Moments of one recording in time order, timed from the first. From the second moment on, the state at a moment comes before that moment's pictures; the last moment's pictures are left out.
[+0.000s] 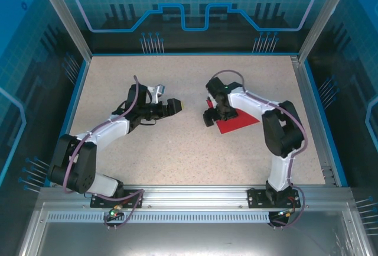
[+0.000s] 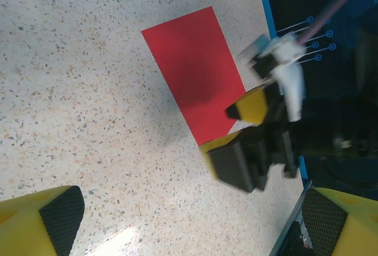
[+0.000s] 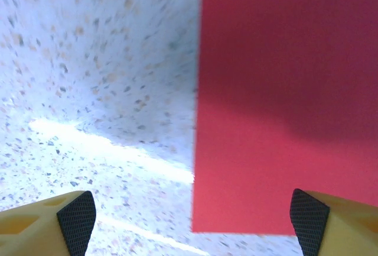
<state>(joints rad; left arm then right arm) -0.27 1.44 0.79 0.02 0.65 -0.64 0.51 1.89 1.39 -0.91 0.04 0.20</state>
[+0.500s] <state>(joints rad) -0.27 1.44 0.79 0.02 0.66 -0.64 0.28 2.01 1.43 -0.87 0.10 0.15</state>
